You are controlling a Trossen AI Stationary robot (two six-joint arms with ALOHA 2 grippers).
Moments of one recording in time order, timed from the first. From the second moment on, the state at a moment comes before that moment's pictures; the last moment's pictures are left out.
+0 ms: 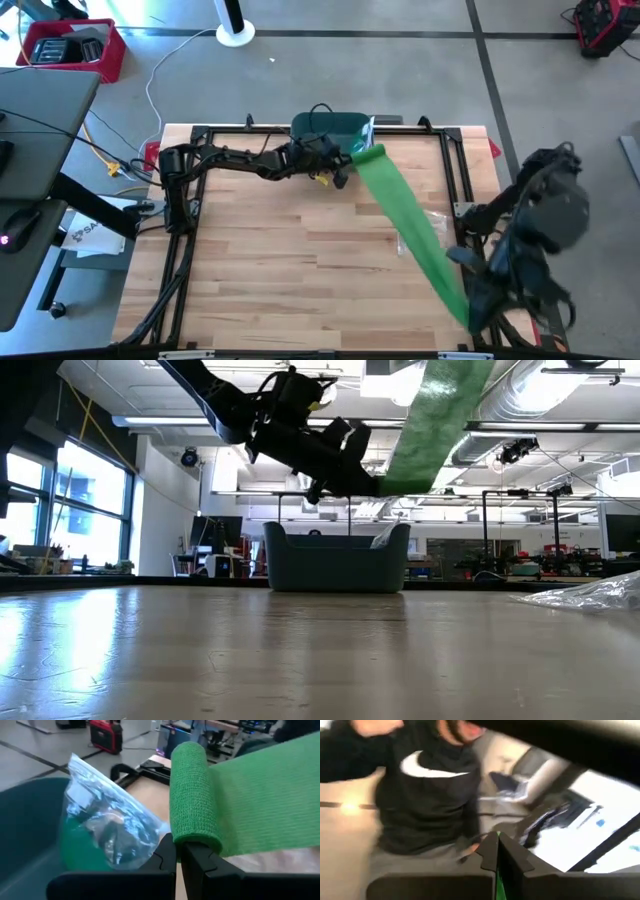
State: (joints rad) left arm 0.29 1.90 1.19 0.40 -0.05 -0.19; right arm 0.80 1.36 1.90 -0.74 -0.23 -0.49
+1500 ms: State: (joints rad) left arm -0.07 2.04 1.62 0.26 0.67 0.18; right arm -0.14 1.30 2.29 -1.41 0.61 -0.08
